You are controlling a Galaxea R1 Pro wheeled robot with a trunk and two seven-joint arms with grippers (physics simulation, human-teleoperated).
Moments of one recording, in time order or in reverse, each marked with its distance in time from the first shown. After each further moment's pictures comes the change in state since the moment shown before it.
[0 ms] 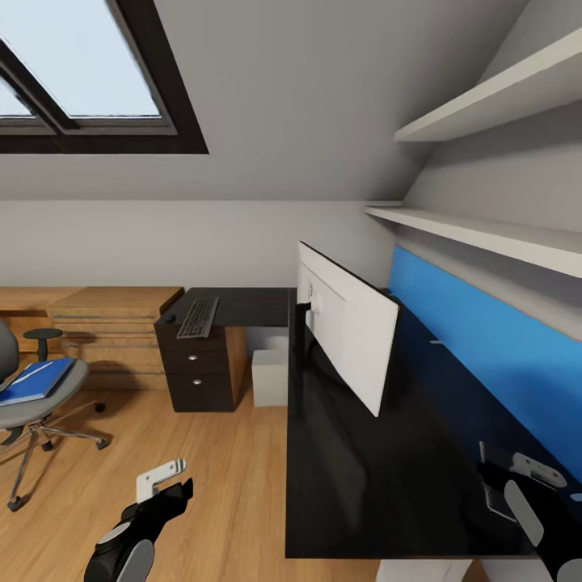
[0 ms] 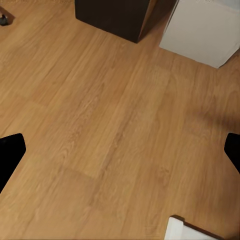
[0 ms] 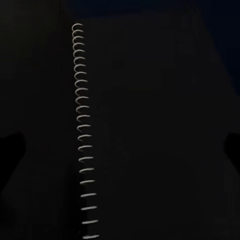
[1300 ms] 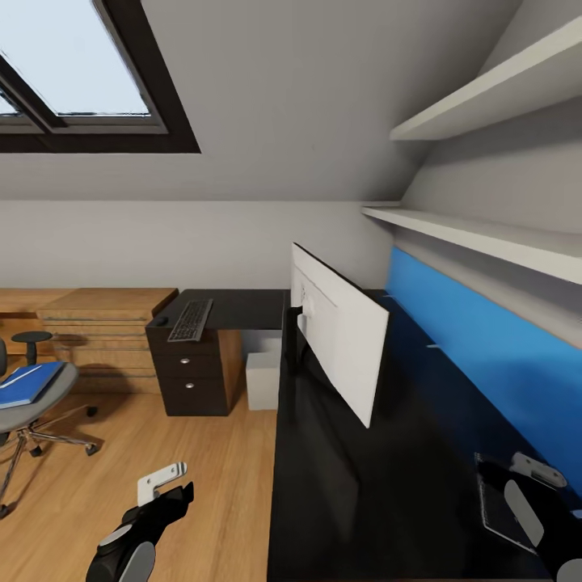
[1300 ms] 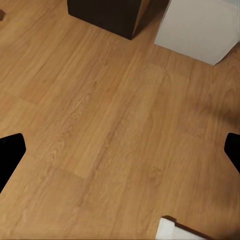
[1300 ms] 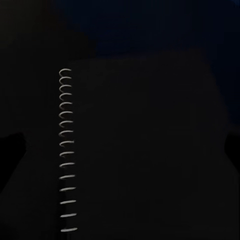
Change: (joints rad) left arm 0.000 -0.002 -0.002 0.021 0.000 -0.002 -0.002; right arm 0.000 0.000 0.000 0.000 0.000 -0.001 0.000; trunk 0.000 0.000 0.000
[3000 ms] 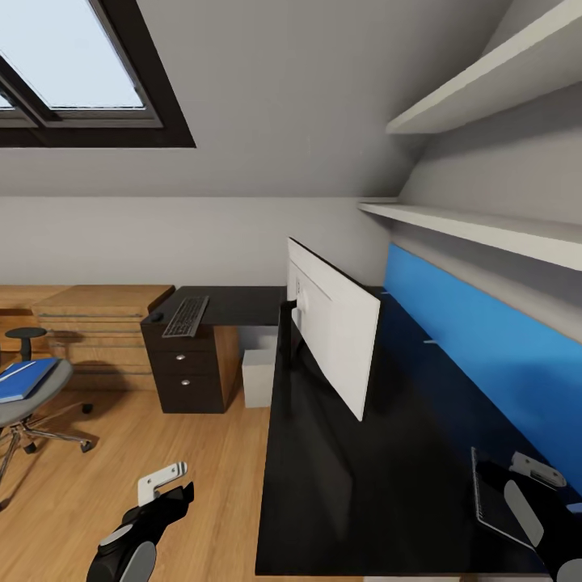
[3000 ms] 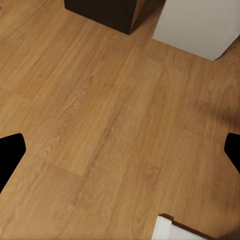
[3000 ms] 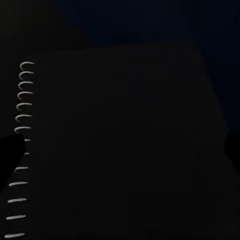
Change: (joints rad) left arm 0.000 -0.003 0.000 -0.002 -0.001 0.002 0.004; right arm 0.000 0.000 0.002 0.000 0.001 -0.002 0.001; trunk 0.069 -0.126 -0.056
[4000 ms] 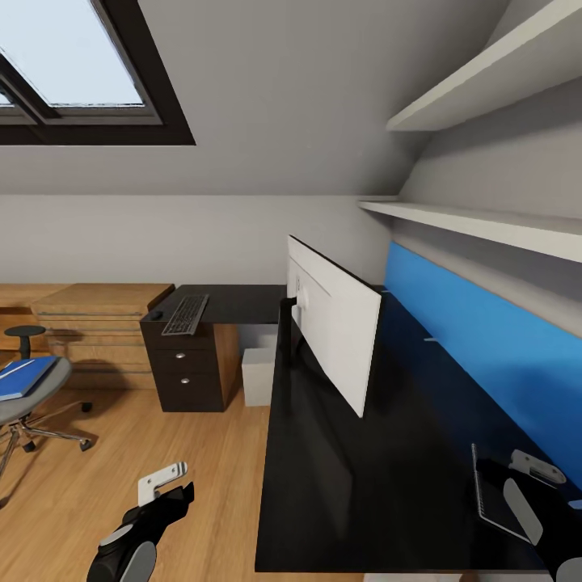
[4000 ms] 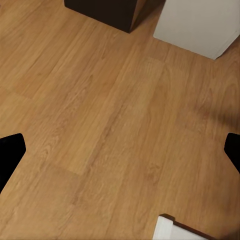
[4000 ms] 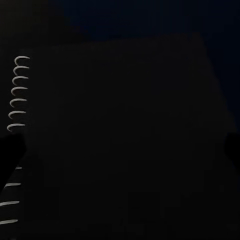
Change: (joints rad) left arm 0.000 -0.001 -0.001 0.000 0.000 0.000 0.001; right arm -0.001 0.001 0.002 -0.012 0.015 0.002 -0.002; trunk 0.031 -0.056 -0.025
